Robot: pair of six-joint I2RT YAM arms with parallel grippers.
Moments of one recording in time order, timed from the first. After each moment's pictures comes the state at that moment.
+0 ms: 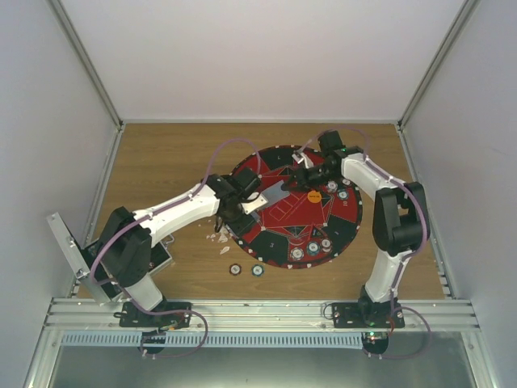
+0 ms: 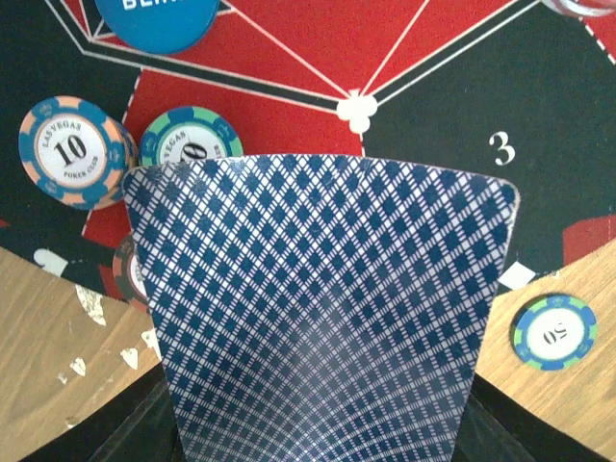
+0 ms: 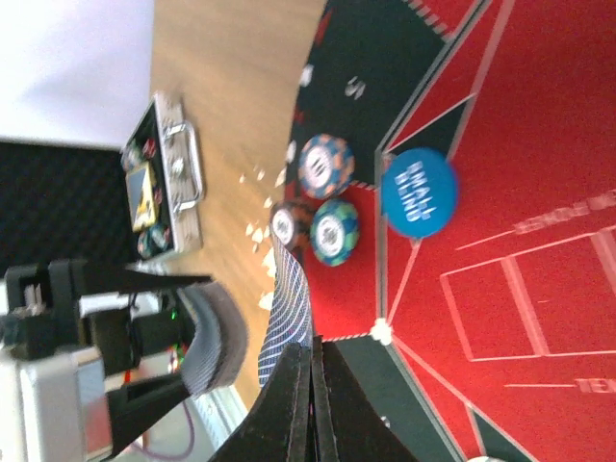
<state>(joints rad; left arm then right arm) -0.75 1.67 1.28 -0.95 0.02 0.12 0.27 1.89 1.41 -0.78 -0.94 0.12</state>
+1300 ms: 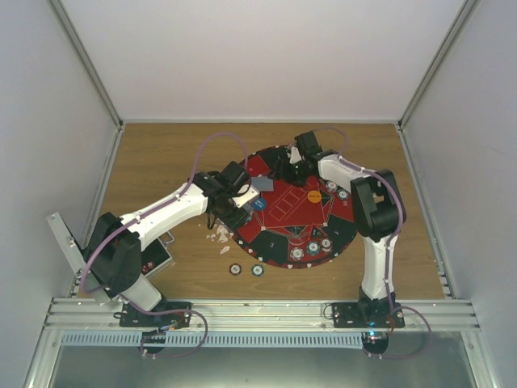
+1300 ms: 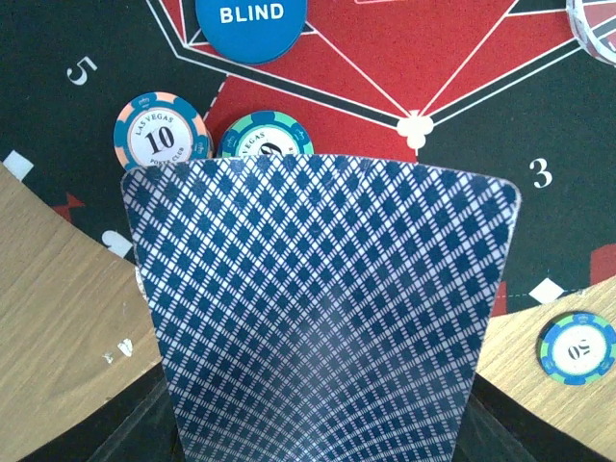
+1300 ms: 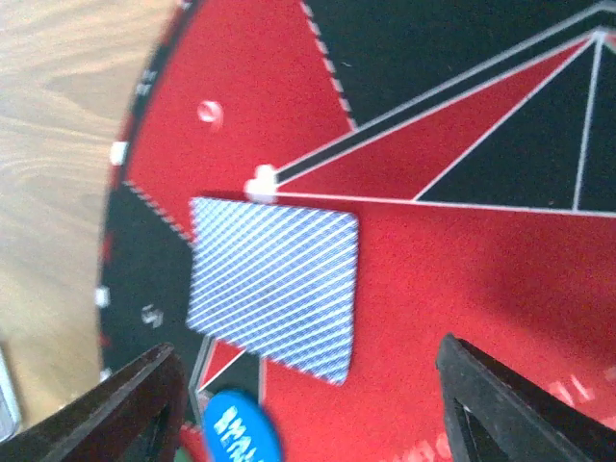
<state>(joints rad) -0.67 1.59 1.23 -0.90 0.02 0.11 0.36 2.11 1.49 -0.40 -0.44 0.52</state>
